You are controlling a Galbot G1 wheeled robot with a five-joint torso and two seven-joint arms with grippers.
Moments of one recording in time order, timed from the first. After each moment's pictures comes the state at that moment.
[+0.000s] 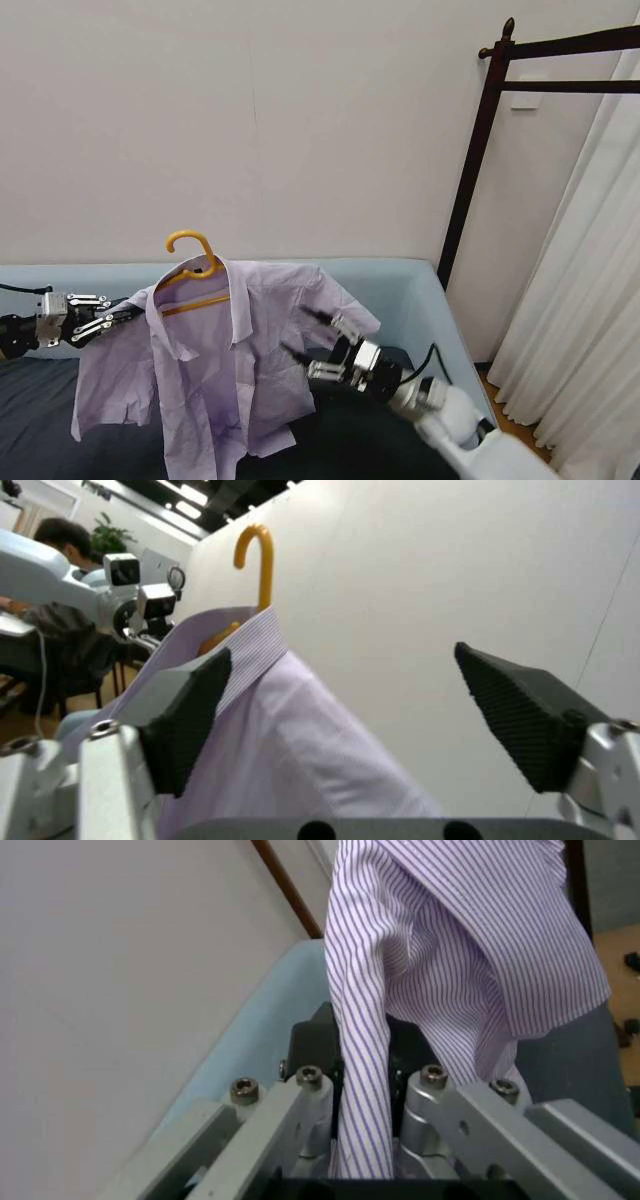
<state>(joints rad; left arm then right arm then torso) 0.92 -0.31 -0.46 -1.42 -0.92 -0.42 1.19 -0.69 0.90 0.00 1.85 0.66 0.33 -0.54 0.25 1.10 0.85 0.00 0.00</state>
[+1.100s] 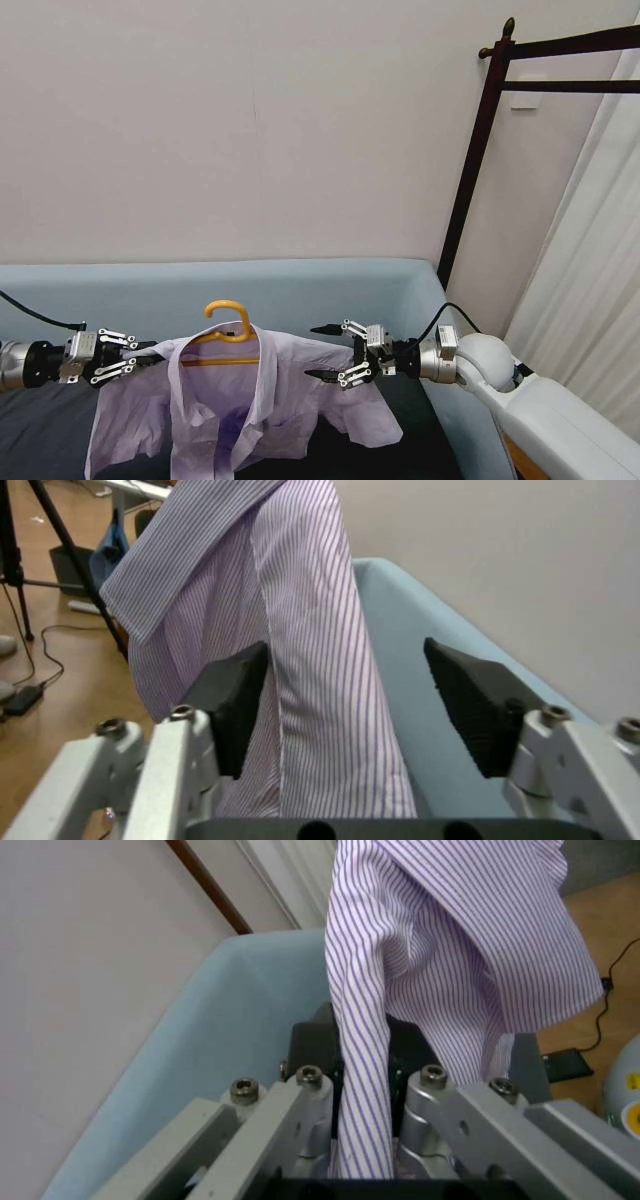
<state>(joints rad) 1.01 -0.33 -0.48 -1.52 -0.83 -0.44 1.22 -0.53 0.84 -0.12 1.68 0.65 0.06 -0.90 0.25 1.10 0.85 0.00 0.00</state>
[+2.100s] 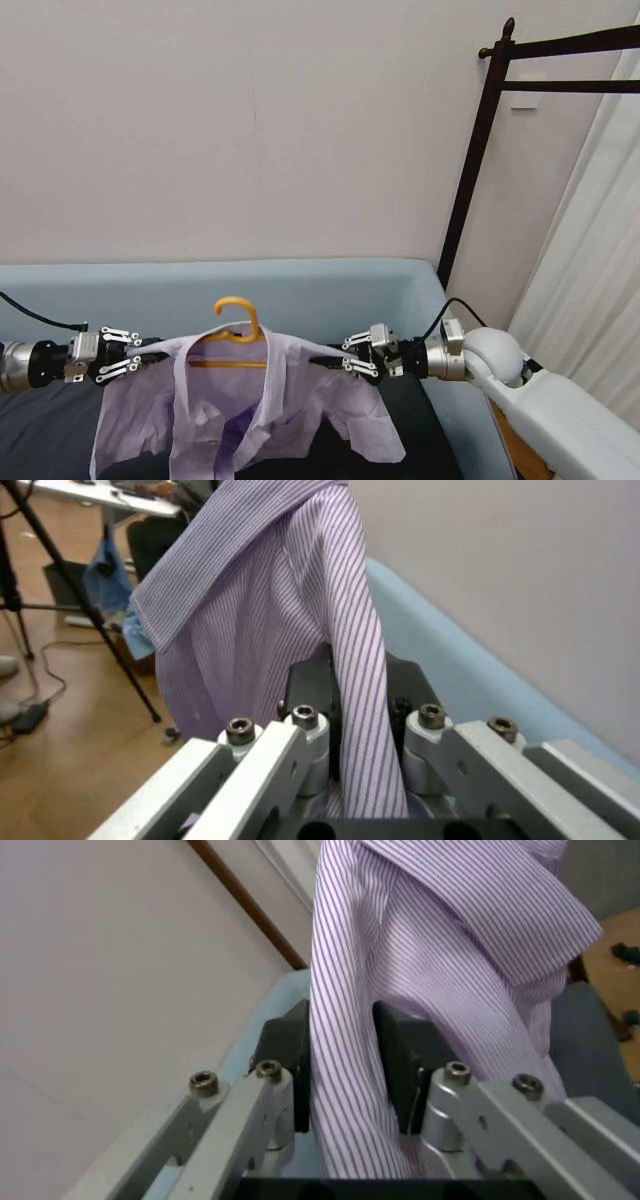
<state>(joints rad) 1.00 -0.35 -0.51 -1.51 -0.88 -0.54 1.14 -0.47 0.76 -0.06 1.76 0.76 -0.09 -0.88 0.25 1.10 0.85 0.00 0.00</state>
